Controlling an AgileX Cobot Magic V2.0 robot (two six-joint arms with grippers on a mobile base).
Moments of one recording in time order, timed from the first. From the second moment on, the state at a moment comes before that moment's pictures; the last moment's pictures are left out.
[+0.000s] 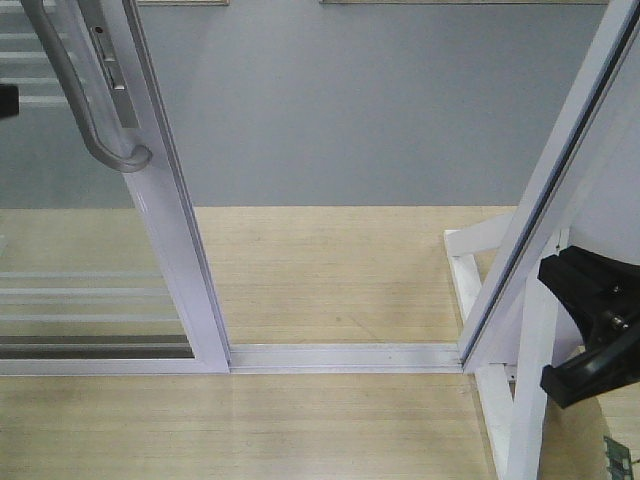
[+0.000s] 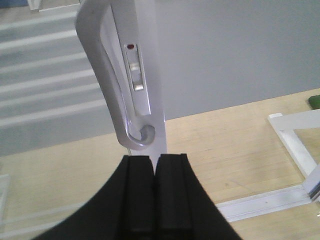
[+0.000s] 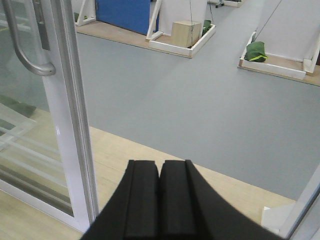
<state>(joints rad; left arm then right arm) -0.06 1.05 -0.98 -0.19 0.50 0.27 0.38 0.53 -0.29 0.37 0.10 -0.43</state>
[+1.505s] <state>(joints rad) -0.08 0.29 -0.38 -0.41 0.38 0.26 0.38 0.40 -0.29 0.37 0.18 -0.42</state>
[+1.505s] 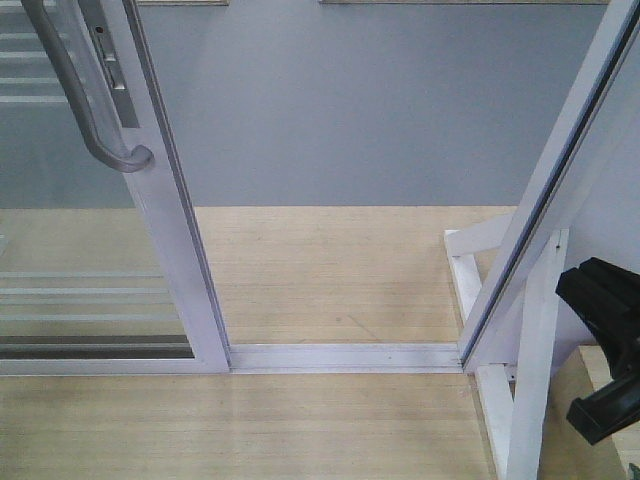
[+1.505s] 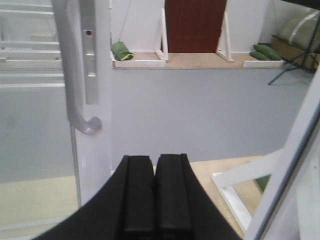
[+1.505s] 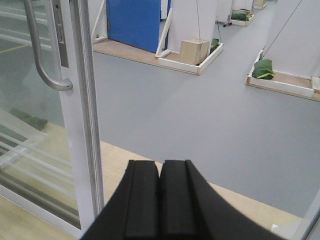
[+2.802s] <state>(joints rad) -0.08 -0.01 0.03 0.02 0.24 0.03 0.38 0.40 -0.29 0.37 0.18 -0.42</state>
